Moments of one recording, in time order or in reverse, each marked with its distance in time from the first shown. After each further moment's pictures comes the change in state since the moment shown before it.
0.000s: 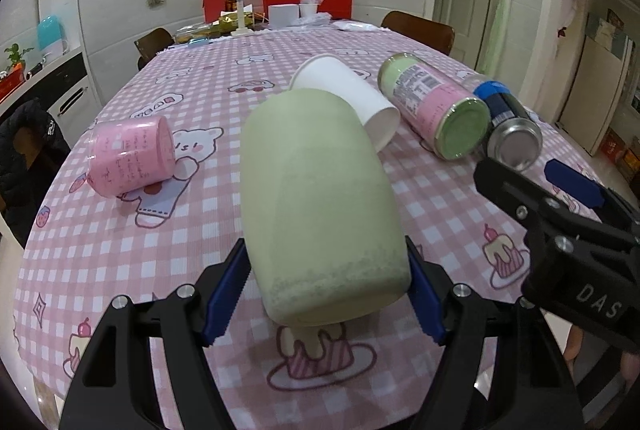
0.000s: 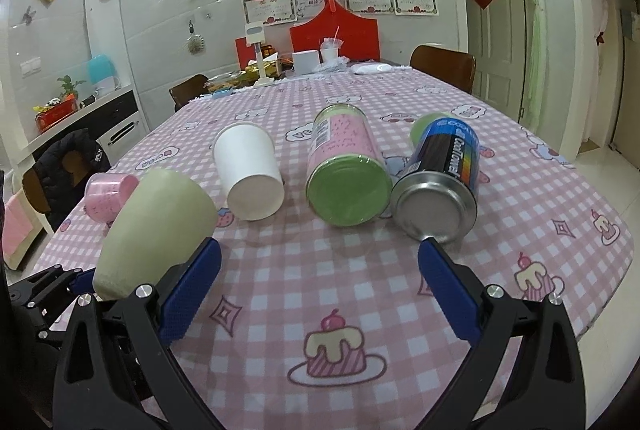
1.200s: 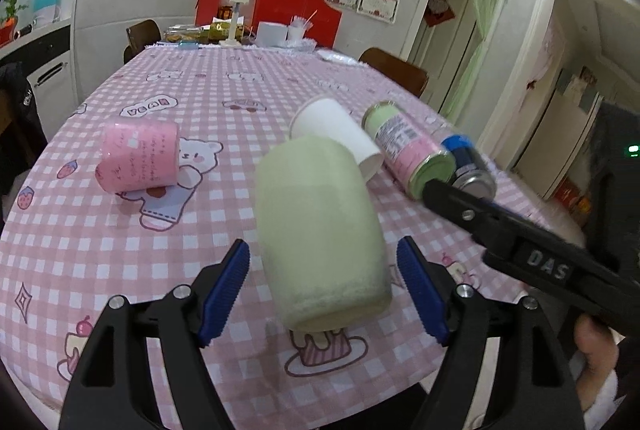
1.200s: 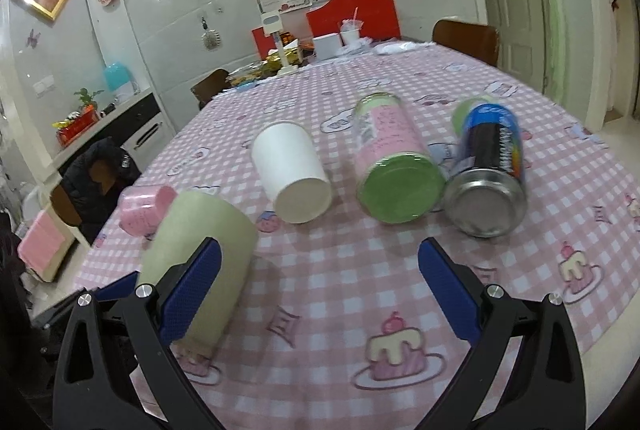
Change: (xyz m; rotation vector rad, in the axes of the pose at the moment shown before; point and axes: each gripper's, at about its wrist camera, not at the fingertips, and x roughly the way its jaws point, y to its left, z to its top) left arm -0.036 0.047 0.001 -0.143 -0.099 -0.218; right arm 0.013 0.017 0.017 0.095 0.097 0.162
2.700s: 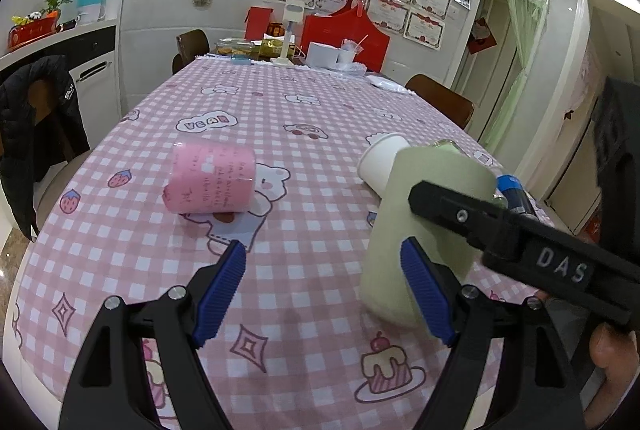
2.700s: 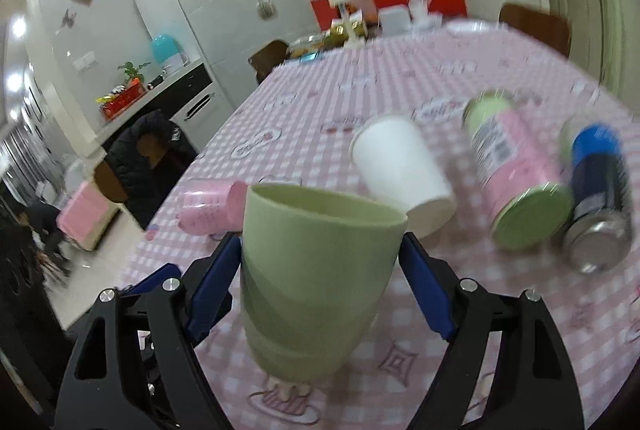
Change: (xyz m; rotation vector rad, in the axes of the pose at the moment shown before) left arm -0.005 0.031 0.014 -0.065 -0.069 0.156; right arm 0.028 0.054 0.025 -0.126 0.059 0.095
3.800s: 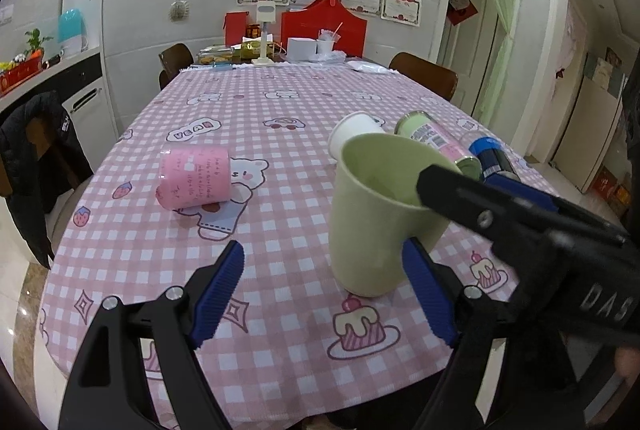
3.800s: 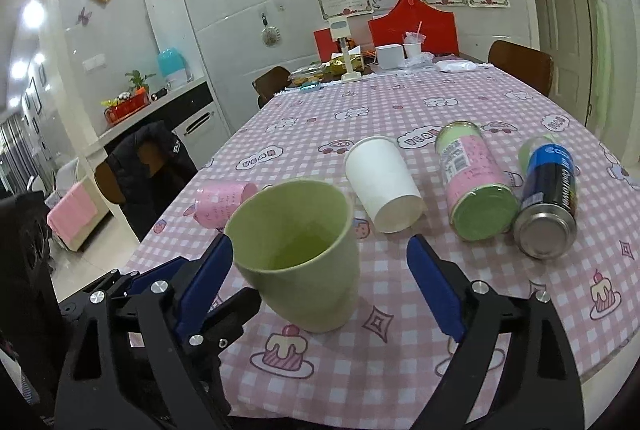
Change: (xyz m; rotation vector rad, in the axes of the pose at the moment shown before) left arm -0.034 -0.041 -0.014 0.142 0.036 0.029; right arm -0.054 -0.001 -0.023 -0.001 -0.090 0.004
